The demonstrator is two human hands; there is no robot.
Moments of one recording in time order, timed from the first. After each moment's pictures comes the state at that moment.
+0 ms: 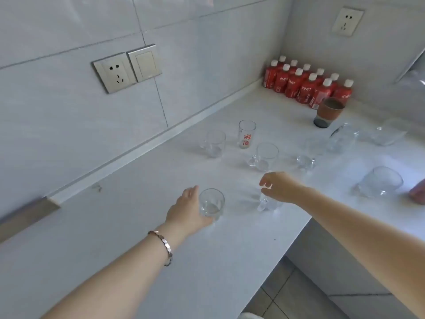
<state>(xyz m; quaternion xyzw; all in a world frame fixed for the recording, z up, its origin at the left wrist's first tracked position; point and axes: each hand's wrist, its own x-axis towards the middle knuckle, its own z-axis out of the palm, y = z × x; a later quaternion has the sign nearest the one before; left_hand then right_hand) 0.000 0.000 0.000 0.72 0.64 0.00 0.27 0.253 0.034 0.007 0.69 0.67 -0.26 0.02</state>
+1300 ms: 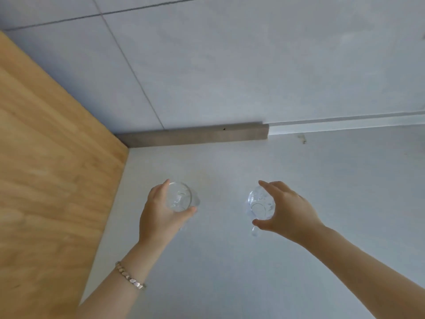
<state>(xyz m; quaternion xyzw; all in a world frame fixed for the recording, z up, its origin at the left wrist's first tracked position) -0.411 -0.250 -0.012 0.27 0.91 0.29 0.15 -0.211 -0.093 0.004 0.39 0.87 -0.29 0.05</state>
